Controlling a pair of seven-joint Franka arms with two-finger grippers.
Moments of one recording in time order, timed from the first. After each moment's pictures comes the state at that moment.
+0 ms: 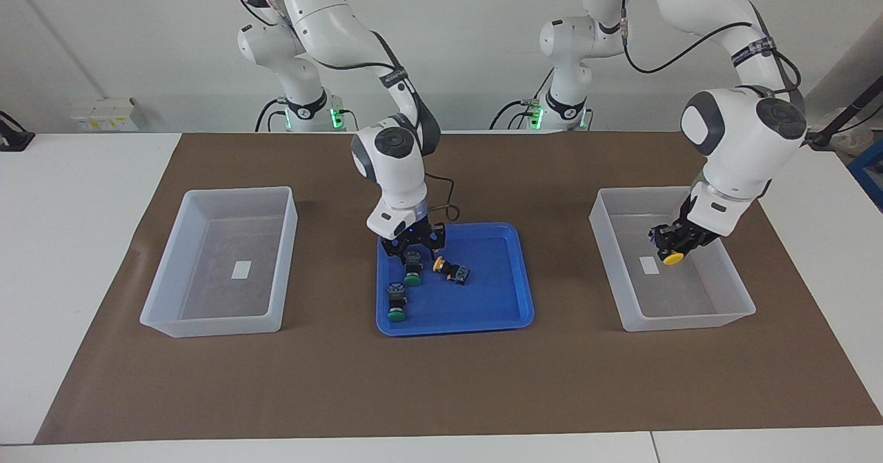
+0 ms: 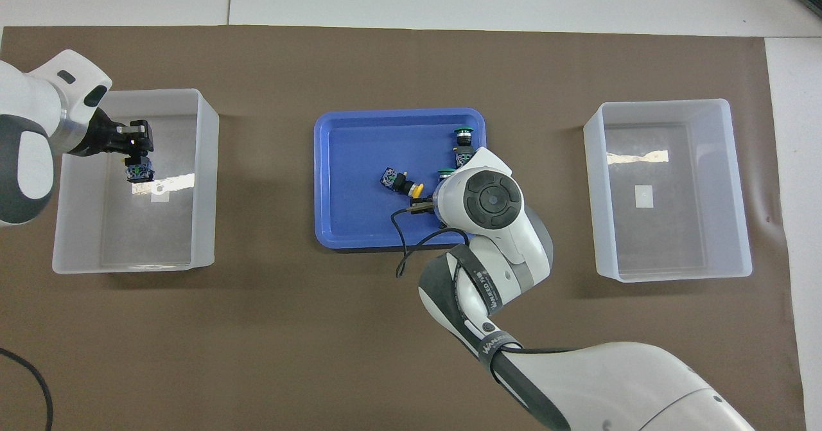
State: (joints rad) left arm 0.02 0.21 -0.01 -1.86 -0.02 2.20 -0.05; right arm 0.52 0.41 0.00 -1.92 0.01 2.50 0.42
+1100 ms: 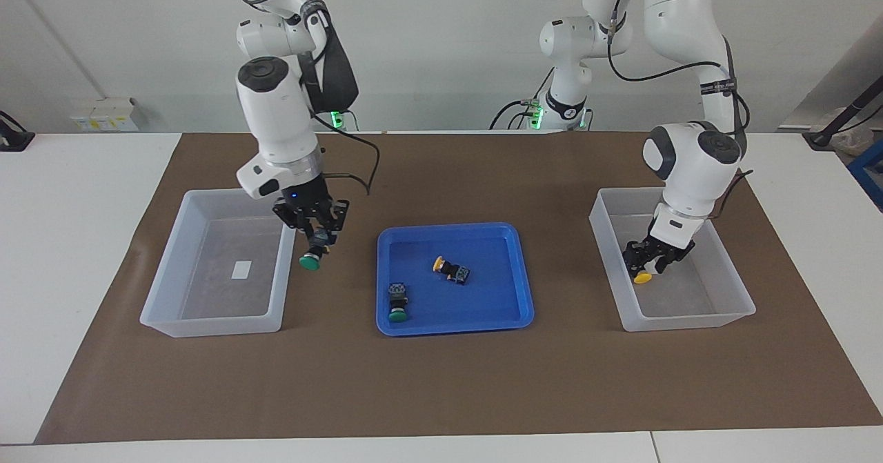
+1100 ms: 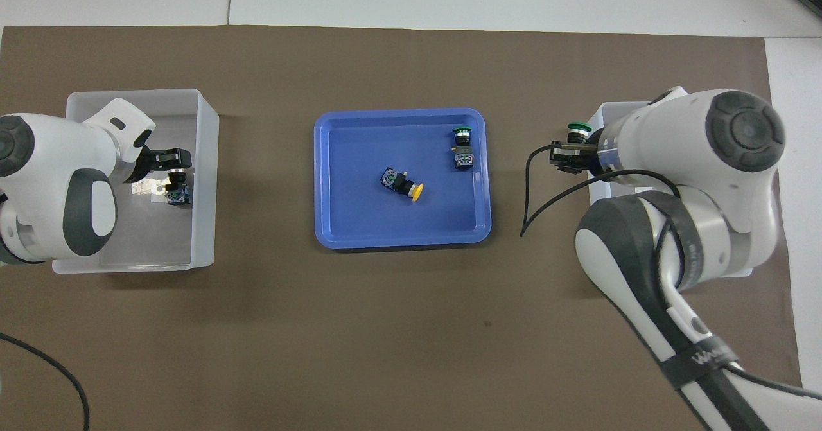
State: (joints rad) left arm 0.01 0.25 -0.02 -1.99 -0.02 2.43 -0.05; right arm 0.17 0.10 -0.01 -1.91 0.01 2.18 0.31
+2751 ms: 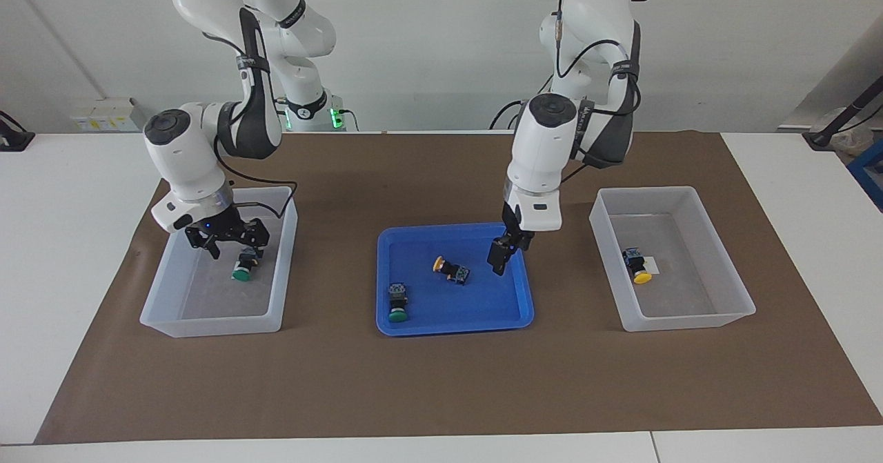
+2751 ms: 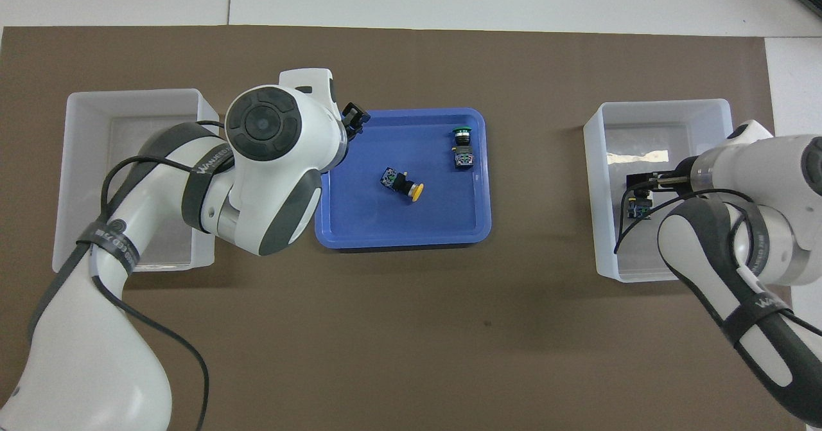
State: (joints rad) left arm -0.49 0.35 -0.04 -1.71 0.05 2.28 -1.36; right arm -0.08 0.13 0.01 -2.11 0.01 2.42 -0.09
